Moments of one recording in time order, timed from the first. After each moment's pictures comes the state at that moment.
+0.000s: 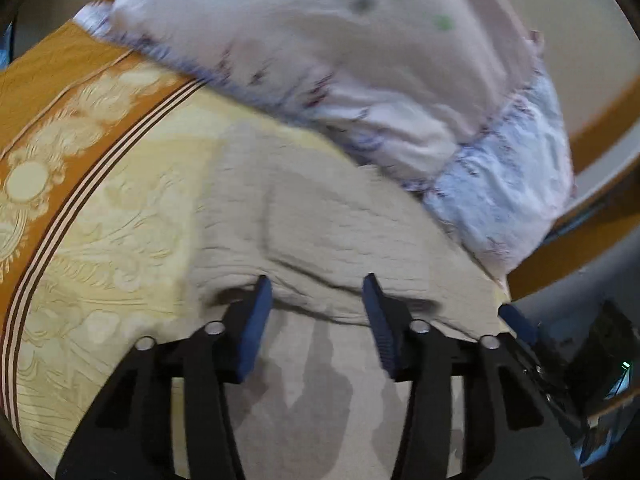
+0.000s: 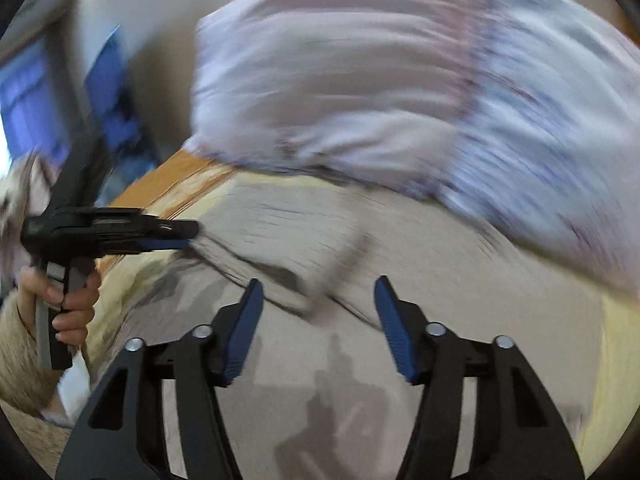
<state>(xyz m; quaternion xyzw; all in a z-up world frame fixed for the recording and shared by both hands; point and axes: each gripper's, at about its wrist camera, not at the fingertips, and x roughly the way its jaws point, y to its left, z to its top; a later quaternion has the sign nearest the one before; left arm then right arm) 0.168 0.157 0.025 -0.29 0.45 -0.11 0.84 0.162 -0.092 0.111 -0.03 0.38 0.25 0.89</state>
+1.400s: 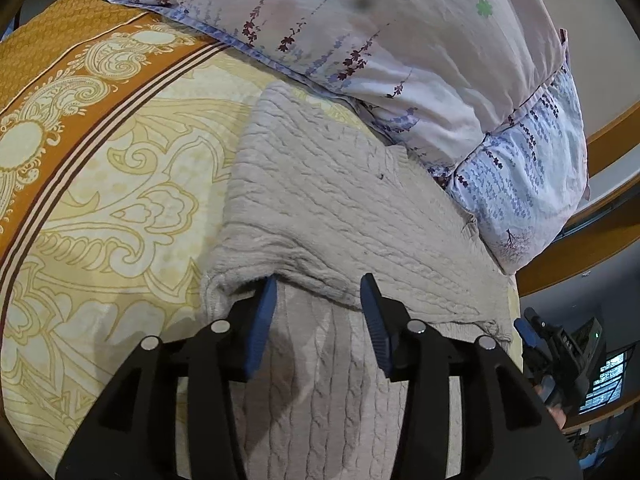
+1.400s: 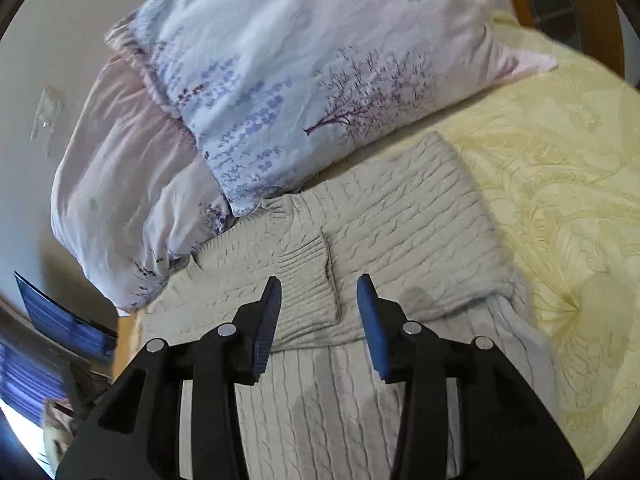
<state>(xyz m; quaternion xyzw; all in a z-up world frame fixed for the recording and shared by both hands) 0.166 0.158 0.002 -0.29 0.47 -0.11 0.82 0.159 -0.302 0.053 0.34 0.41 0.01 0.85</state>
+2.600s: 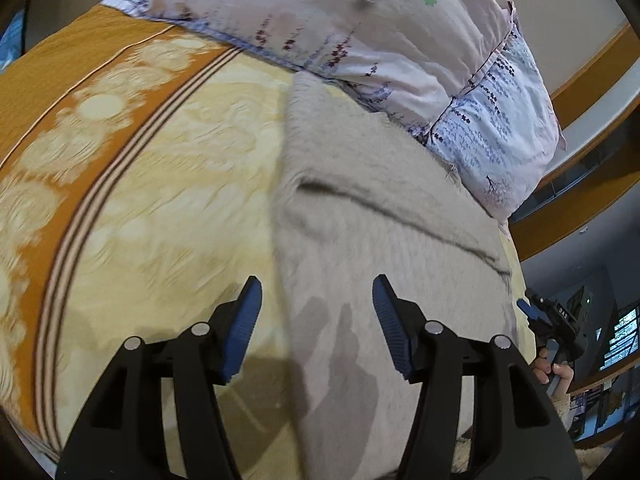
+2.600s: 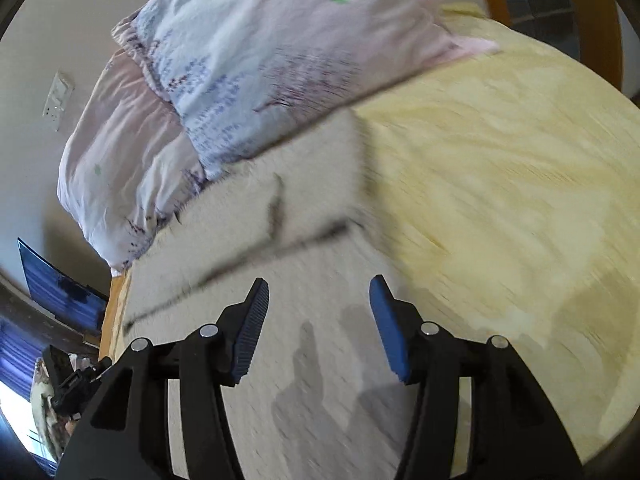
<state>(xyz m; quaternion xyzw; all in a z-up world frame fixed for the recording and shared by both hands) 0.064 0.189 0.012 -0.24 0.46 -0.14 0.84 0.058 -0.357 0.035 0.31 0.43 0.02 0.85</state>
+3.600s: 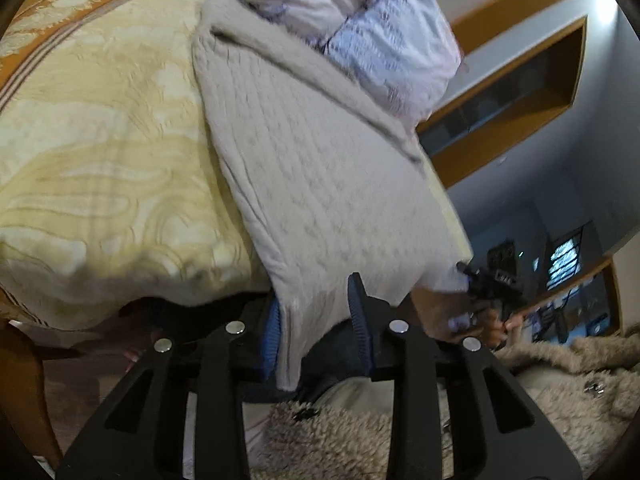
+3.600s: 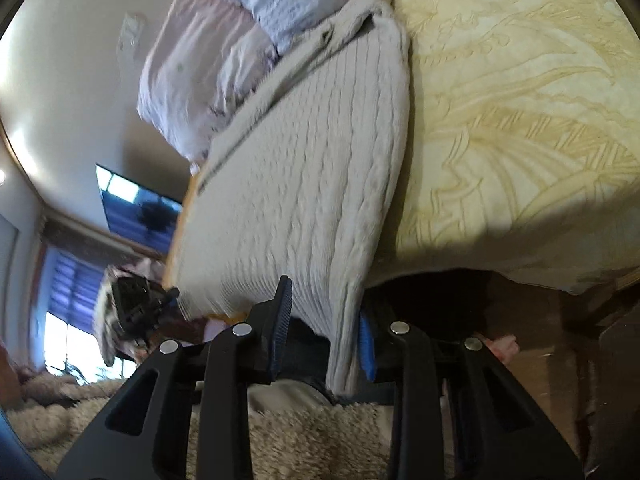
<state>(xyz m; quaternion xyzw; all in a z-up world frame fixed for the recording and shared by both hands) -0.051 0.159 -0.030 -0.23 0.47 -0.33 0.78 -0.076 -0.319 -0.003 0.36 0.49 0.21 0.77</state>
